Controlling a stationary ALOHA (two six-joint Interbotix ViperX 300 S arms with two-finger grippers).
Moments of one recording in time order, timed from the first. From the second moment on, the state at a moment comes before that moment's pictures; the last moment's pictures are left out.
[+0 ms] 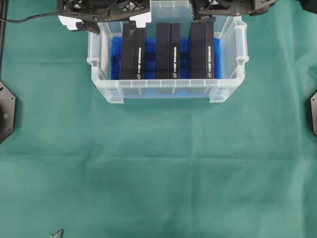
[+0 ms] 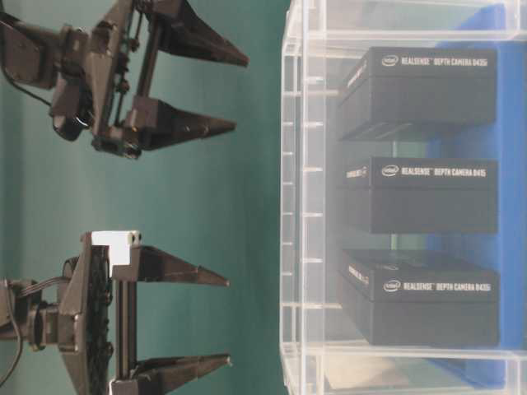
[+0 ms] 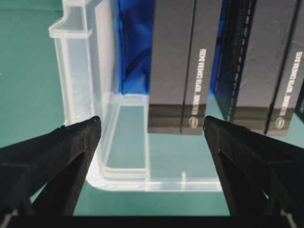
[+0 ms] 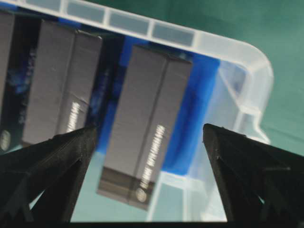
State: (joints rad) left arm 0.32 0.08 -0.13 0.08 1.50 -1.30; right arm -0.38 -0.05 0.09 -0.10 1.20 1.16
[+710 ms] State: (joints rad) left arm 0.32 0.19 -0.19 0.10 1.42 -1.29; right arm -0.37 0.00 0.09 -0.10 1.18 1.18
